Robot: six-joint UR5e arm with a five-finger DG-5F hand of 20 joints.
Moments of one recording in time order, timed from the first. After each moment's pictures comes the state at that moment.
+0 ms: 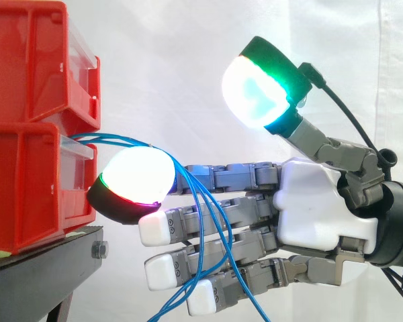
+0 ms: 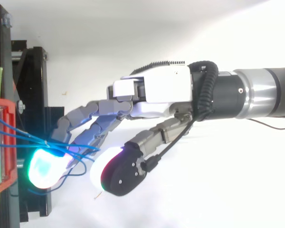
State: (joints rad) arm 0.09 -2.36 -1.27 -2.48 -1.59 0.06
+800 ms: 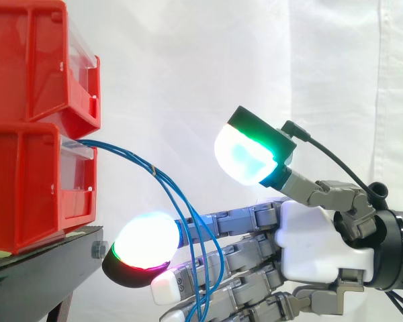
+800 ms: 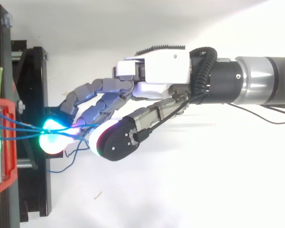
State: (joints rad) arm 0.06 -2.37 -1.27 -2.55 -1.57 0.03
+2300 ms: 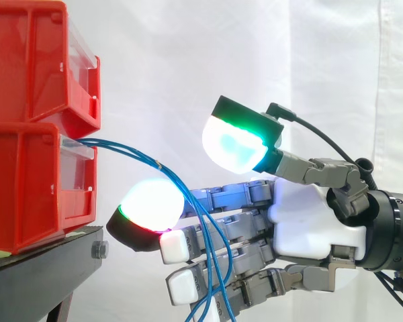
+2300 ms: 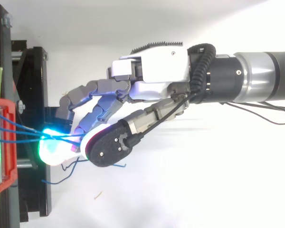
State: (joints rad) arm 0.05 -2.37 -1.23 -2.55 -1.62 0.08
